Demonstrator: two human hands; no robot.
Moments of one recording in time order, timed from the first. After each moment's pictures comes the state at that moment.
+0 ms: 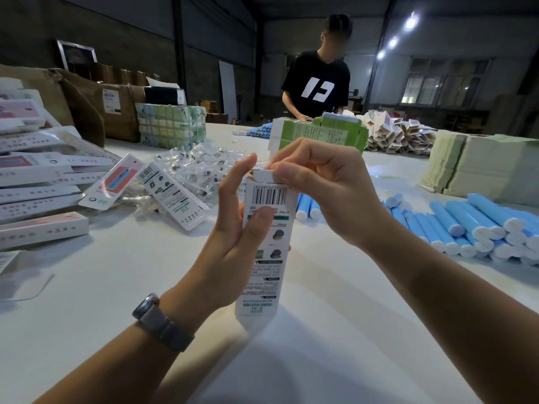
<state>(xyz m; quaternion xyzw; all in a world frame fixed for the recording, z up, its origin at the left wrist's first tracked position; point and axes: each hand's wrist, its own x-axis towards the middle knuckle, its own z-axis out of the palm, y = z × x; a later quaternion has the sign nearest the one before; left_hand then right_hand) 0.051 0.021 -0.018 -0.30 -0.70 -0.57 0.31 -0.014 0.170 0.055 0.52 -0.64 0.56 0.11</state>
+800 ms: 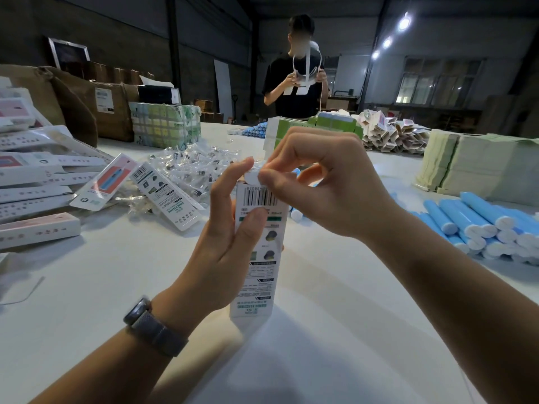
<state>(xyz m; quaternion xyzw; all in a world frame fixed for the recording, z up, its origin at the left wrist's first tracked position) 0.053 0.020 -0.018 -0.29 -0.71 -0.55 0.33 0.001 0.174 0.072 0.55 -0.70 0.38 0.27</state>
